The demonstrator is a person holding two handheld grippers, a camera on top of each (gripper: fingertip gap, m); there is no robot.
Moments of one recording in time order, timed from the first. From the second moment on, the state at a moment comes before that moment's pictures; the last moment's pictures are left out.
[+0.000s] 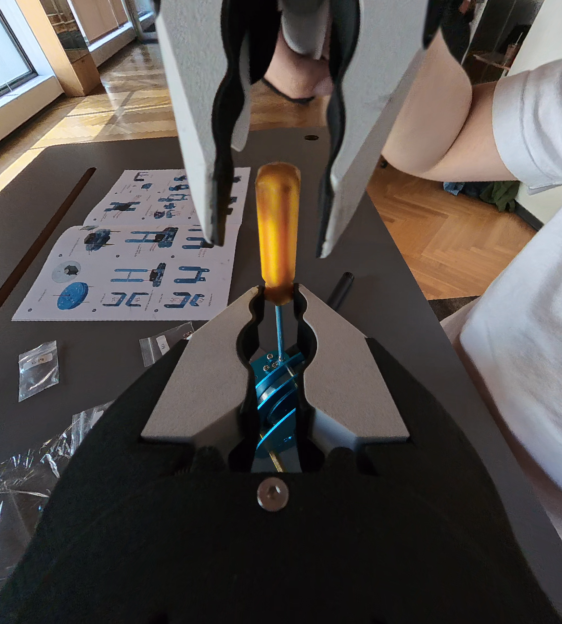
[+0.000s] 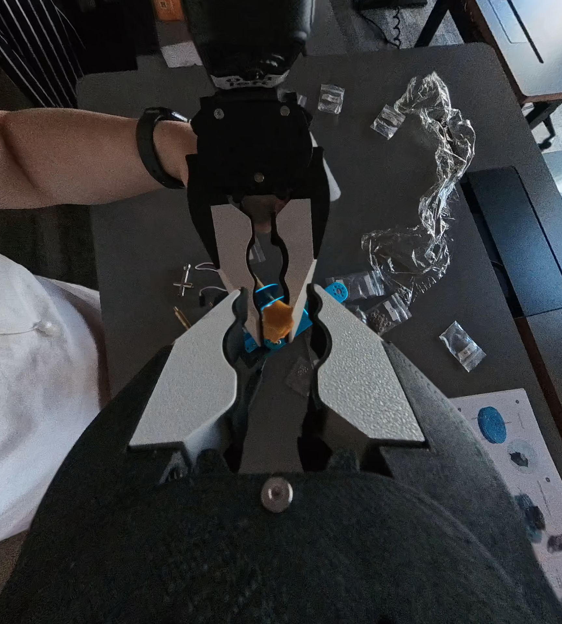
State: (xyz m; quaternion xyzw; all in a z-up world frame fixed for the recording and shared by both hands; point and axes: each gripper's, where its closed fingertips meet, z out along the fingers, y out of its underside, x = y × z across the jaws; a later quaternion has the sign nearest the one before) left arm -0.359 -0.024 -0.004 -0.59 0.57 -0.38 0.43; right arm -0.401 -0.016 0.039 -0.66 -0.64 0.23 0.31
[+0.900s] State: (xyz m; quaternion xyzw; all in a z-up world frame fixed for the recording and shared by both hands) left arm -0.359 -0.023 -0.005 -0.59 0.56 -0.39 0.45; right arm -0.396 -0.005 0.047 -0.60 -0.45 0.37 0.55
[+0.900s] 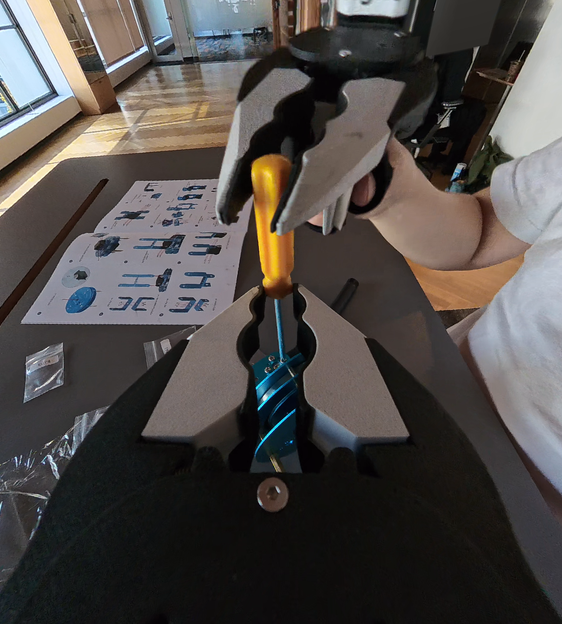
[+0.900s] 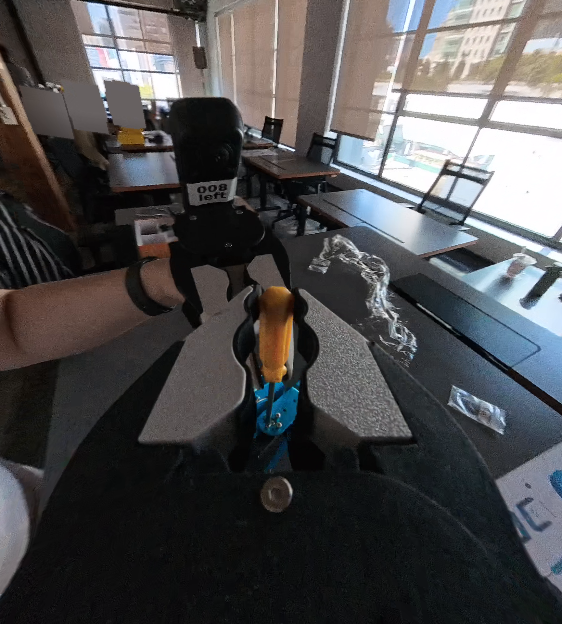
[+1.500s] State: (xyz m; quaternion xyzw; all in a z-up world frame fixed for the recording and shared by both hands) left arm -0.360 -0.020 -0.005 -0.58 0.54 -0.39 0.46; right arm -0.396 0.003 0.040 -0.63 -0.36 0.36 0.59
